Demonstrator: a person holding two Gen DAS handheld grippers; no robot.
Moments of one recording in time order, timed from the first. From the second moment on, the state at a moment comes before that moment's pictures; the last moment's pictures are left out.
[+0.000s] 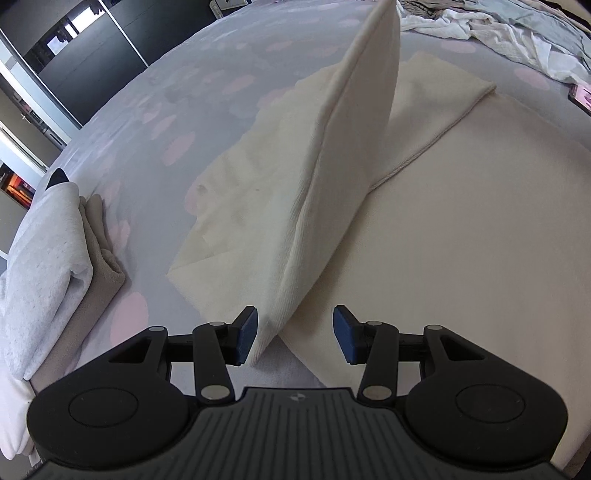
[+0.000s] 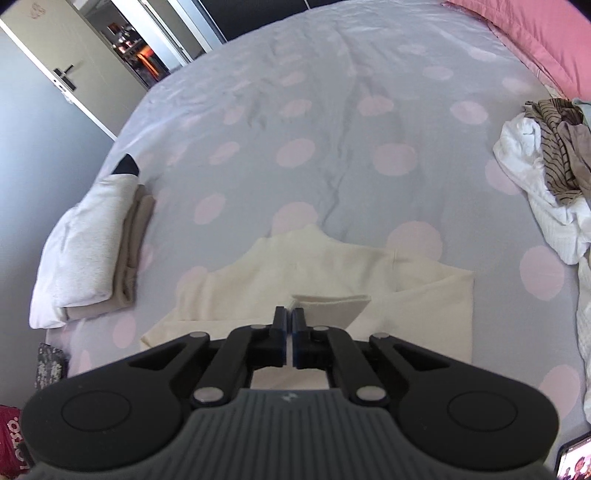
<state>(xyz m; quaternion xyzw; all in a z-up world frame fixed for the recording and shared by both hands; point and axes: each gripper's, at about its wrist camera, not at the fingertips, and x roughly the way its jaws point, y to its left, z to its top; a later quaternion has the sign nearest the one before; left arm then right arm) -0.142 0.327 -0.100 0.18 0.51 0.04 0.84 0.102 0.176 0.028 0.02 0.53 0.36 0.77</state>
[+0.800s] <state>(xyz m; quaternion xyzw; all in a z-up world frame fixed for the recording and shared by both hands) -0.174 0.368 -0.097 0.11 0.50 0.08 0.85 0.024 0.111 -0.057 -0.11 0.60 0.37 0.70</state>
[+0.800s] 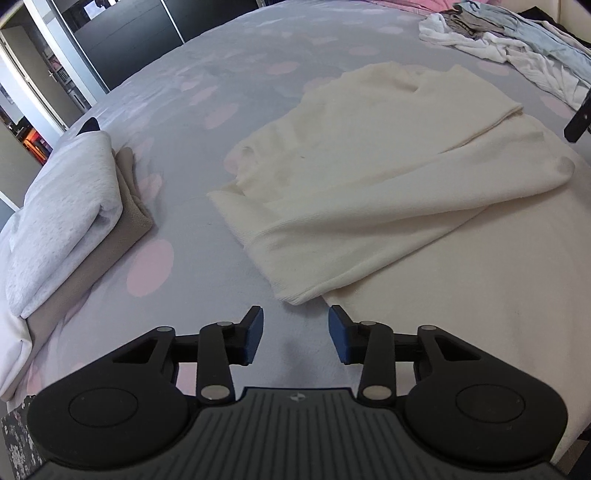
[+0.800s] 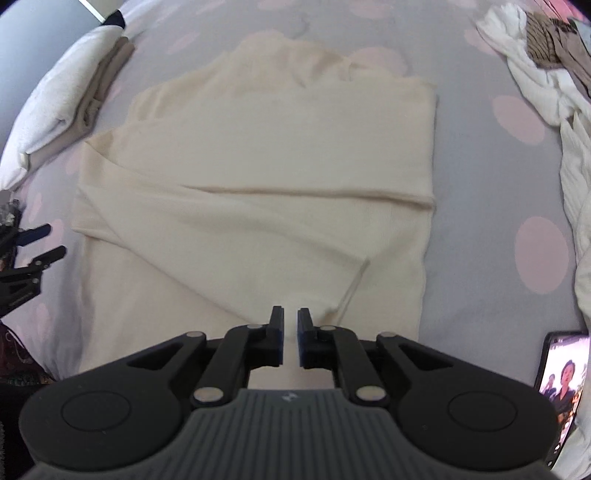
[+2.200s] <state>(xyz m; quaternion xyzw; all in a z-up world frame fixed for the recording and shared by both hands) -0.154 0.375 -0.103 0.15 0.48 0.02 0.87 -0.005 0.467 -0.074 -0.23 0.50 0.57 0.62</state>
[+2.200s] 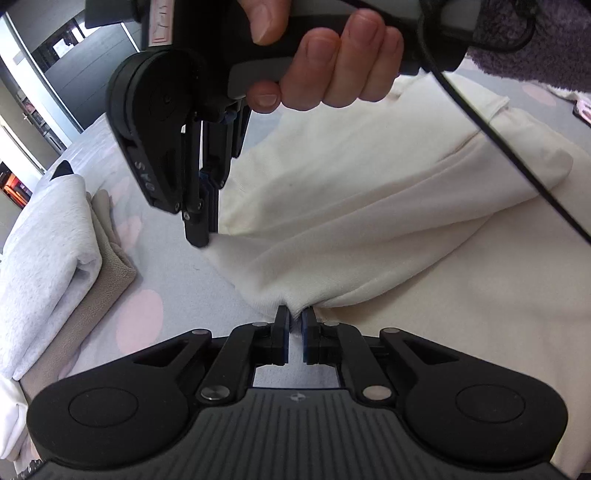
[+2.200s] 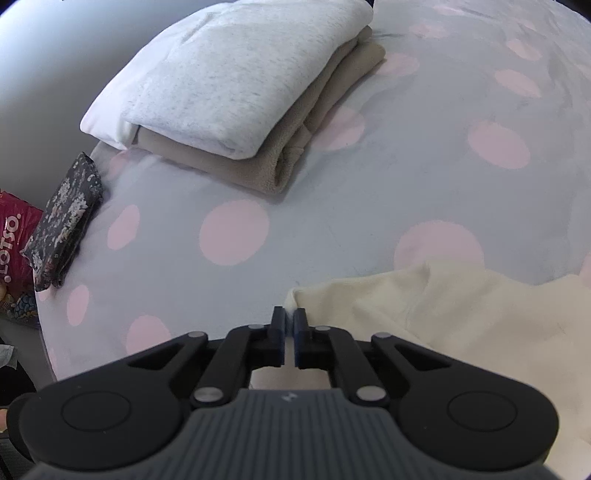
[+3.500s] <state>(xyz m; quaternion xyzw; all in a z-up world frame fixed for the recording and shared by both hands) -0.105 0.350 -0.039 0.11 0.45 0.12 0.88 0.047 0.117 -0.033 -0.26 0.50 0.43 0.70</state>
